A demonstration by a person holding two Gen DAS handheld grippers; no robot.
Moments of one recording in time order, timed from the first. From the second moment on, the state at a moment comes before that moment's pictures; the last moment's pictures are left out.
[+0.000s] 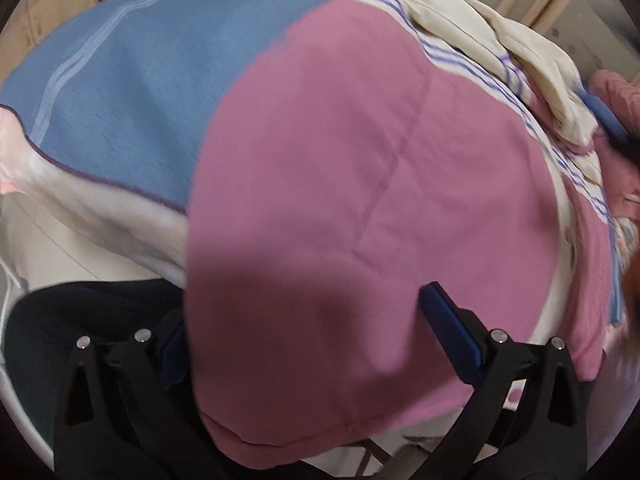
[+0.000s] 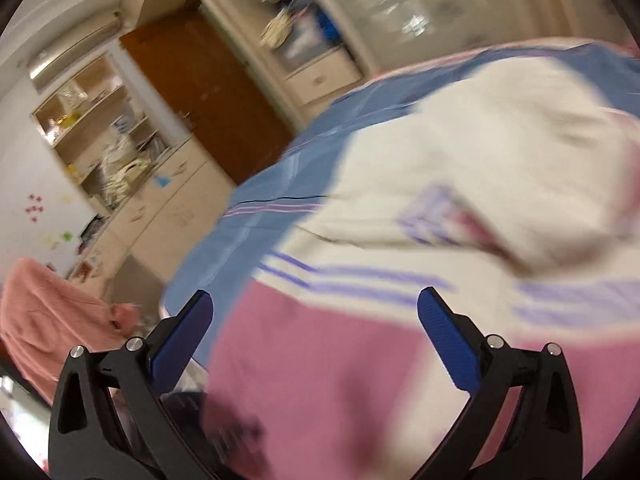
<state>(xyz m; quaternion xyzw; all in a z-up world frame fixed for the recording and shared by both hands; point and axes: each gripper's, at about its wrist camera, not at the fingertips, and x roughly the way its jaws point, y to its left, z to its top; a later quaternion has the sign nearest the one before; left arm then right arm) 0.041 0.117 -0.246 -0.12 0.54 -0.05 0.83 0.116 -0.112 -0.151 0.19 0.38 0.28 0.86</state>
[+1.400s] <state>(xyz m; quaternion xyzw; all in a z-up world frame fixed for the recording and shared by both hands) 0.039 0.079 -0.248 -0.09 0.54 -0.10 0.83 0.200 0.031 -0.220 -0.01 0.54 0.20 0.82</state>
